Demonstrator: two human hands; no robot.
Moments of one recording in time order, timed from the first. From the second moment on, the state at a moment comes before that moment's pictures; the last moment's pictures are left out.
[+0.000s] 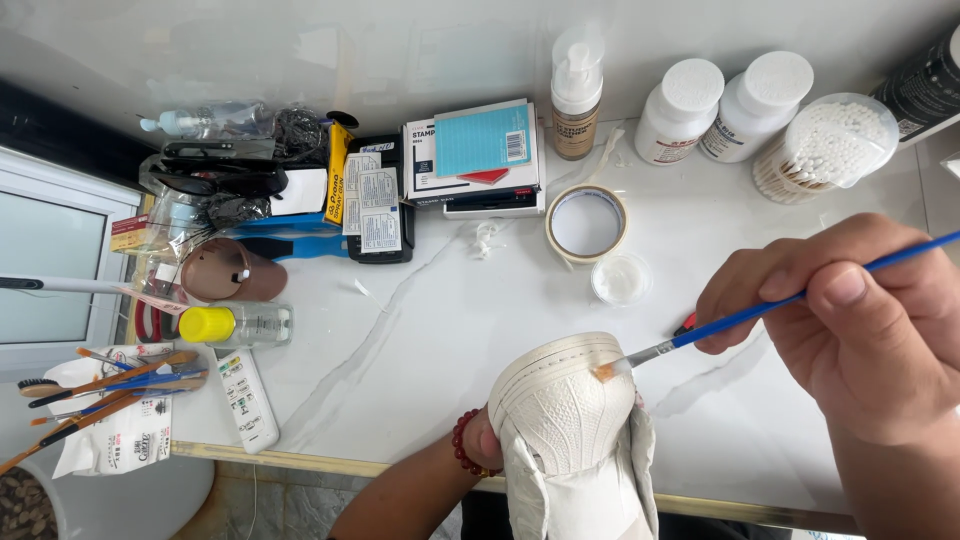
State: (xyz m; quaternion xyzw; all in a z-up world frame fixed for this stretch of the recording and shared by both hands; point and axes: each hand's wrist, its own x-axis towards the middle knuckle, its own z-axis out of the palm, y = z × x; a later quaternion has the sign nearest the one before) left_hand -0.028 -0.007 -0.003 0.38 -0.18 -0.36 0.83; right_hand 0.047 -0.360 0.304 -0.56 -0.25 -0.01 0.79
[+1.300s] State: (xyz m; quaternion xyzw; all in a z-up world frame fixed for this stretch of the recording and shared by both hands) left_hand -0.024 -0.044 -0.012 0.32 -0.20 -0.37 0.85; right_hand 0.040 -0.350 0.317 -0.50 -0.28 -0.03 0.82
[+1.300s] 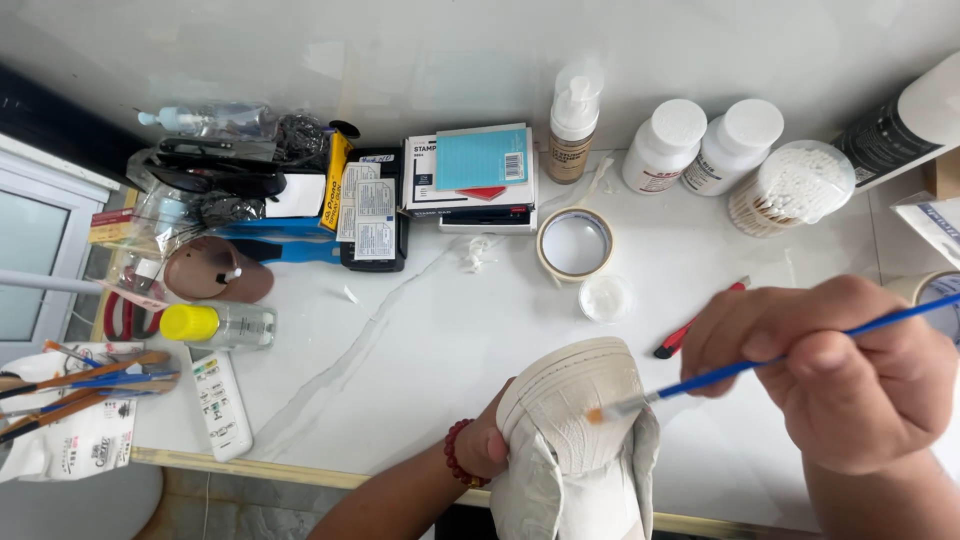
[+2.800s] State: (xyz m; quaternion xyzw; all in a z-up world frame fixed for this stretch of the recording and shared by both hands) left_hand -0.010 -0.078 0.173 0.26 -0.21 -0.37 0.87; right_hand 0.077 -0.310 0.384 -0.65 -0.42 0.01 0.63
